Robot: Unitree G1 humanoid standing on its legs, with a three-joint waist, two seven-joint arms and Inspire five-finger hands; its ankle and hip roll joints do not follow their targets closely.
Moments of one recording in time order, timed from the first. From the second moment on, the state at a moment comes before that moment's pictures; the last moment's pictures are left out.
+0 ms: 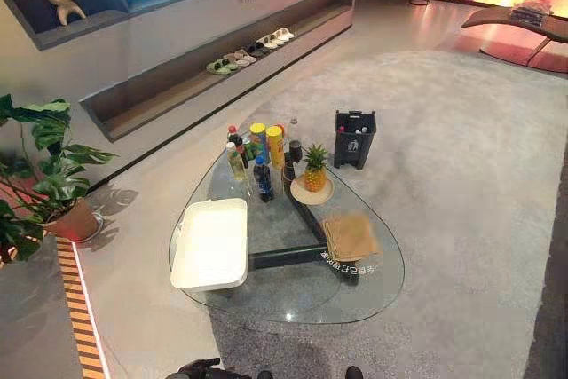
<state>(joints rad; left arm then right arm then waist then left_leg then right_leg) -0.06 0.27 -0.18 1.28 -0.24 0.09 -0.10 -0.07 -0.32 0.20 1.35 0.02 0.19 0.06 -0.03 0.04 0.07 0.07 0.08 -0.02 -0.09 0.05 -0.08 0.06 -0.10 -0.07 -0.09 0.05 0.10</state>
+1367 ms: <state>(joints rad) -0.04 0.27 -0.18 1.28 -0.24 0.09 -0.10 -0.06 -0.32 0.20 1.35 0.02 0.19 0.06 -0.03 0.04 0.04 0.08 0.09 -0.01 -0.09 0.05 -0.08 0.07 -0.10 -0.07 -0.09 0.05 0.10</state>
